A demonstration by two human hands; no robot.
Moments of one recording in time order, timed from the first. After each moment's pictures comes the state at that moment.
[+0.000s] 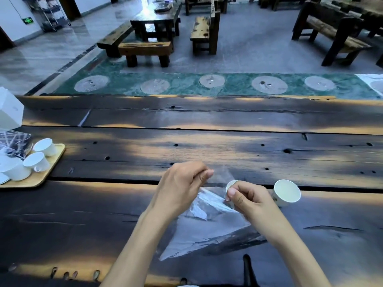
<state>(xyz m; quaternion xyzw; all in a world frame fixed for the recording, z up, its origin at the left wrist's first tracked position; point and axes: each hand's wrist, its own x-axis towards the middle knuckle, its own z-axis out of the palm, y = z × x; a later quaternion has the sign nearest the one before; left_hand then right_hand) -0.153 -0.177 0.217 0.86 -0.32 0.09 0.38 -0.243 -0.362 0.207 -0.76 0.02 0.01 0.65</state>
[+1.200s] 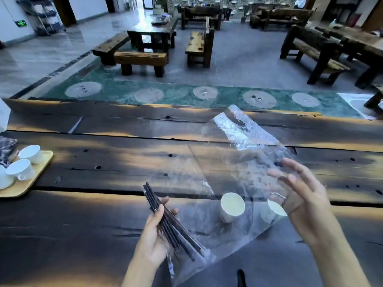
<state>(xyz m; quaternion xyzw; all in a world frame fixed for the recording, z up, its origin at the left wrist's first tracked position) -0.176 -0.136 0.102 0.34 0.19 -0.22 0.89 -0.243 -0.427 0.240 -0.53 0.13 -0.16 0.82</state>
